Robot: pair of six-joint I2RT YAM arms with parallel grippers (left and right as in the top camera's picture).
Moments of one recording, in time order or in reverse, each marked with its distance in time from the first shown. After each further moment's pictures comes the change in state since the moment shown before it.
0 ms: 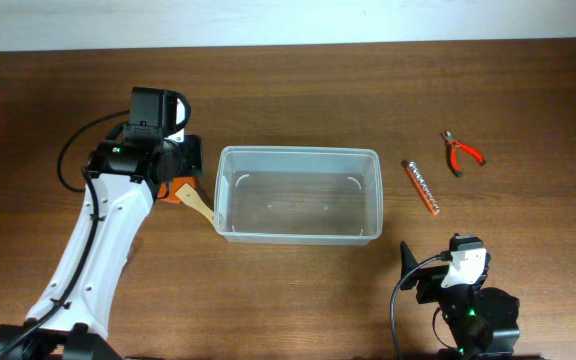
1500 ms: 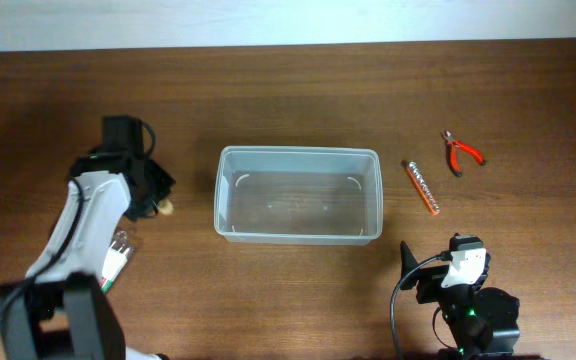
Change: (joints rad) left arm 0.204 0.104 -0.143 -0.001 0.038 -0.547; right arm 0.000 0.000 0.000 0.001 0.000 0.000
